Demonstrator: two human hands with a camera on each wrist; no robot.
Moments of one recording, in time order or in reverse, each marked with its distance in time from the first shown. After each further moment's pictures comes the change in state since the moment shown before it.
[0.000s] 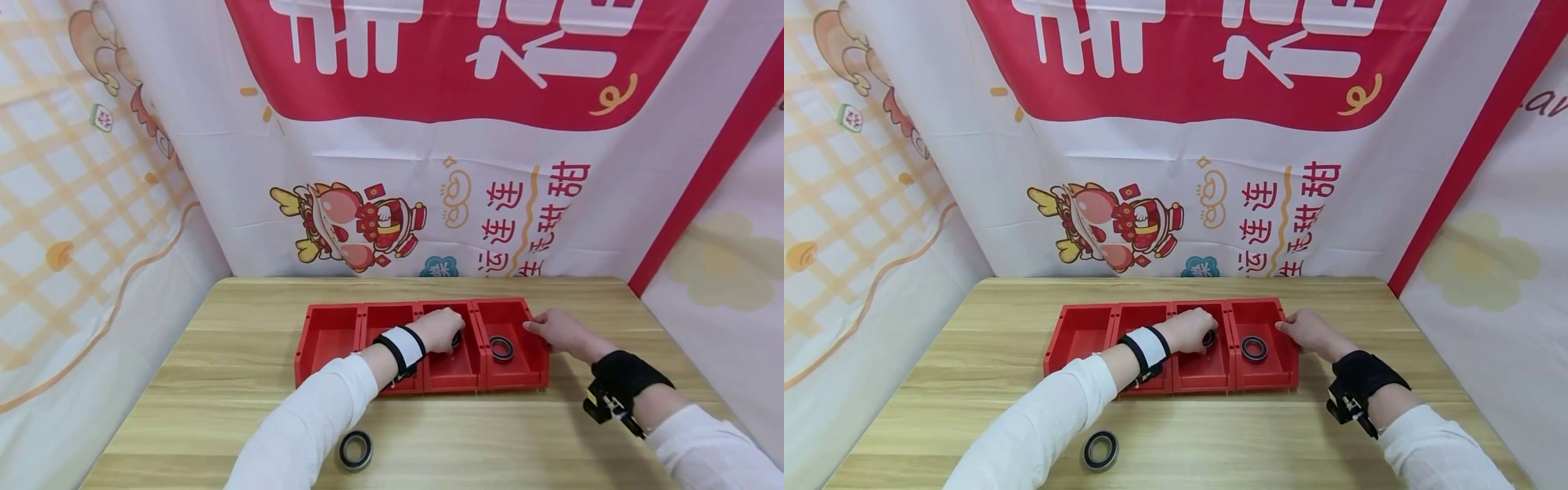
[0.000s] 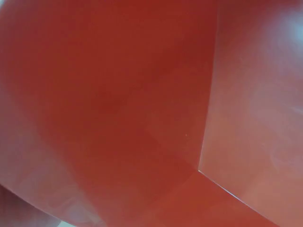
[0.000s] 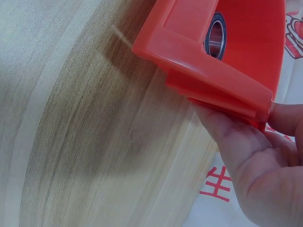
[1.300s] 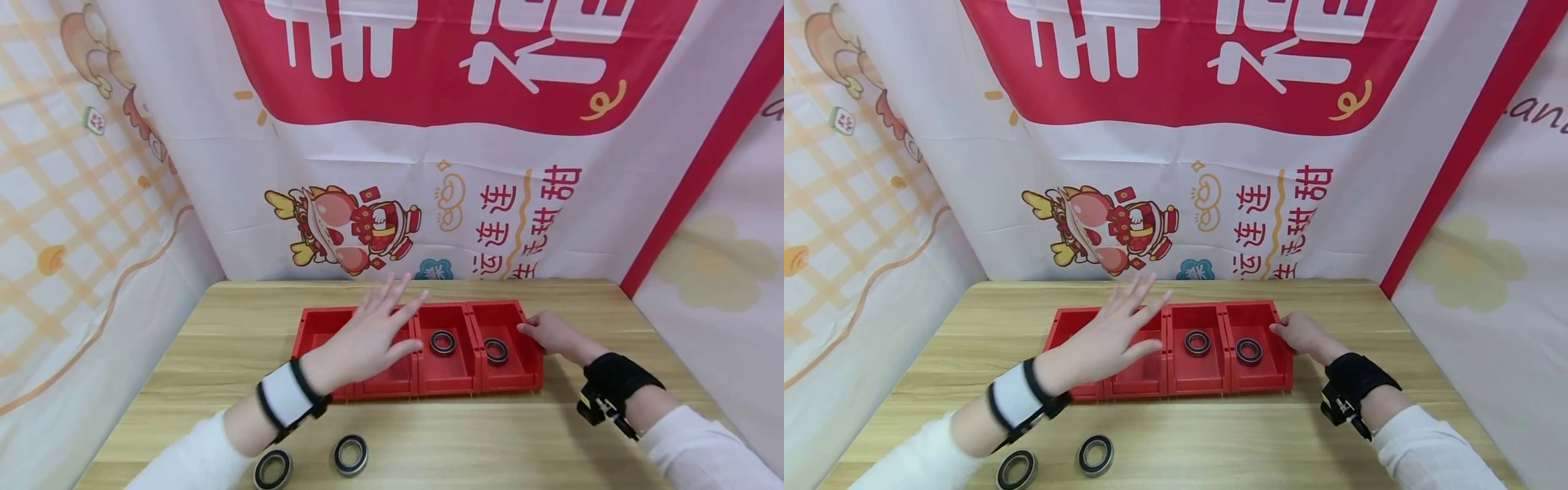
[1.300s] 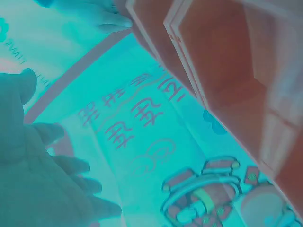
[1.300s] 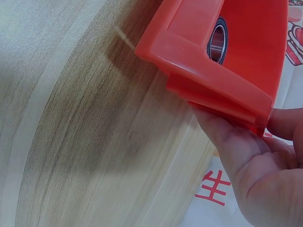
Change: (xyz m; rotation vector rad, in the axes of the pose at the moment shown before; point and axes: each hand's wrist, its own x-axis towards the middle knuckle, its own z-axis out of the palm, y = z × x) left_hand -0.149 -0.003 -0.055 0.071 0.366 0.034; right_hand -0.003 0.000 0.007 -0.065 0.052 -0.044
